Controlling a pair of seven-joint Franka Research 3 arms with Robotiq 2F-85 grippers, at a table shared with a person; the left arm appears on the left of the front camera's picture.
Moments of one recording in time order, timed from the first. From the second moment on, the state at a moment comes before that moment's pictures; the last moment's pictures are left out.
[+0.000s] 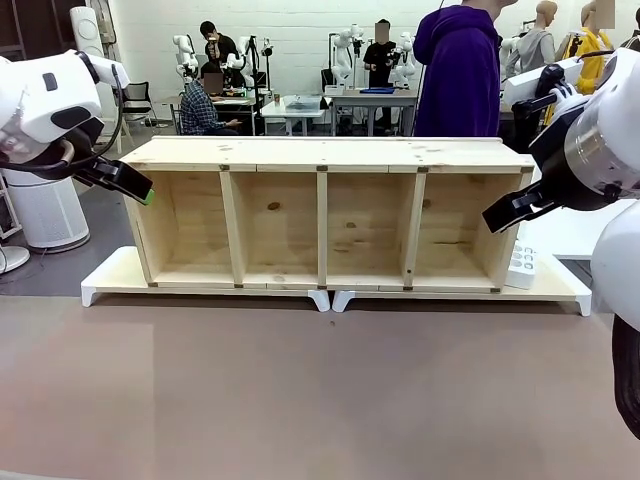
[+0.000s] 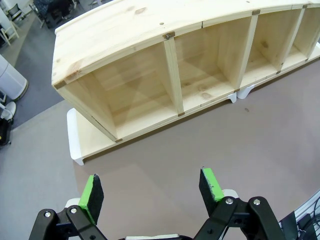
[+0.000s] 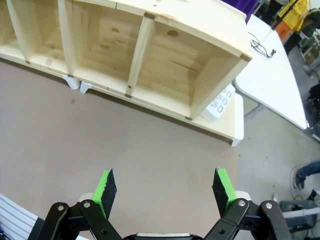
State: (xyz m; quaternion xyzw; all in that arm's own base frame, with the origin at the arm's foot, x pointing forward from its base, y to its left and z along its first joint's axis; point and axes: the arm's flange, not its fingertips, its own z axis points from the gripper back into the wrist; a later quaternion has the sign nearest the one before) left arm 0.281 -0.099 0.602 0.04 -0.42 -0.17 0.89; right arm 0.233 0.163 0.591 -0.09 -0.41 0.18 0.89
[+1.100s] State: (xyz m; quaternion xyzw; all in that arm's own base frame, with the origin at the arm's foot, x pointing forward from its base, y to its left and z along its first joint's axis) left arm 0.281 -0.099 0.602 0.04 -0.42 -0.17 0.89; right arm 0.233 0.163 0.591 -0.09 -0.41 0.18 0.89
